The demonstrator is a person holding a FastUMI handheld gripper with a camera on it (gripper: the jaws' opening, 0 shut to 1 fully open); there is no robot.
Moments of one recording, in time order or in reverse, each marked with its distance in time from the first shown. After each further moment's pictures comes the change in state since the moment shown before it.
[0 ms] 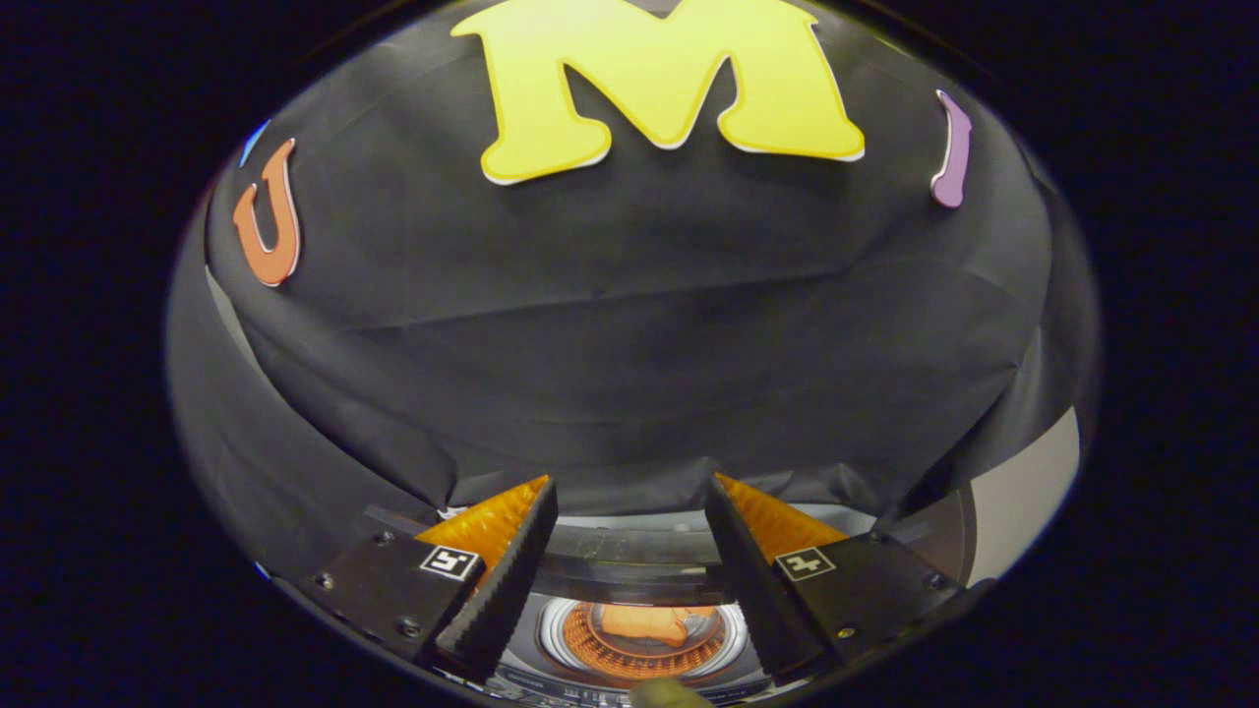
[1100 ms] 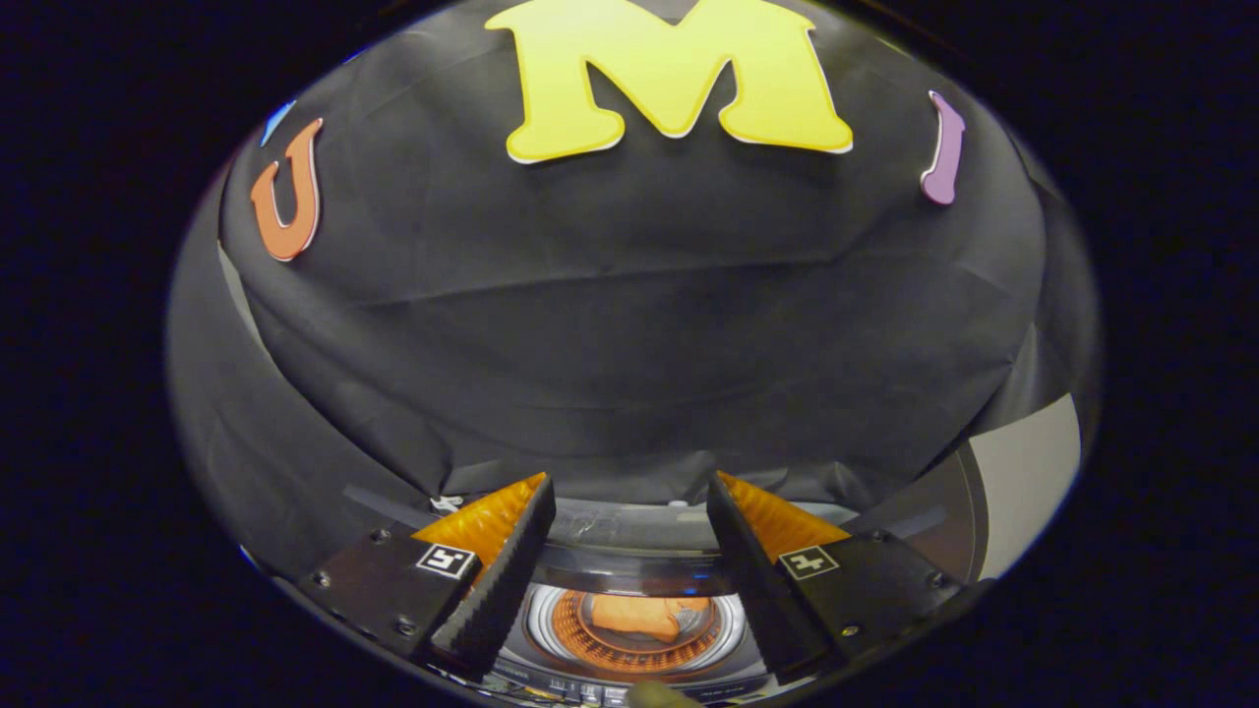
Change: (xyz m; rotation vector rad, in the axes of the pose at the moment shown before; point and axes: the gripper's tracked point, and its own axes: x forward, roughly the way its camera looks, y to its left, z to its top) arm -0.022 0.000 -0.038 -0.028 -0.025 -0.009
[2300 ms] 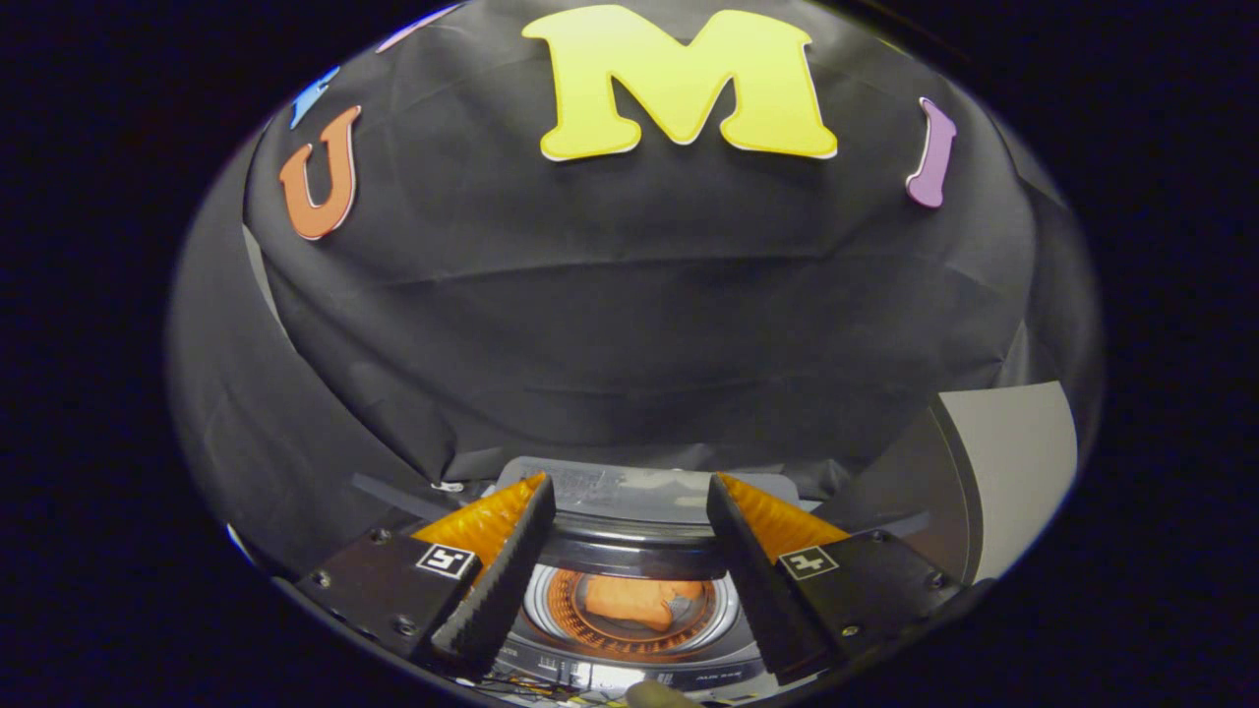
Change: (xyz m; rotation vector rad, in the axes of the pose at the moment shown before) arm -0.038 0.002 -0.042 -0.035 -0.024 0.007
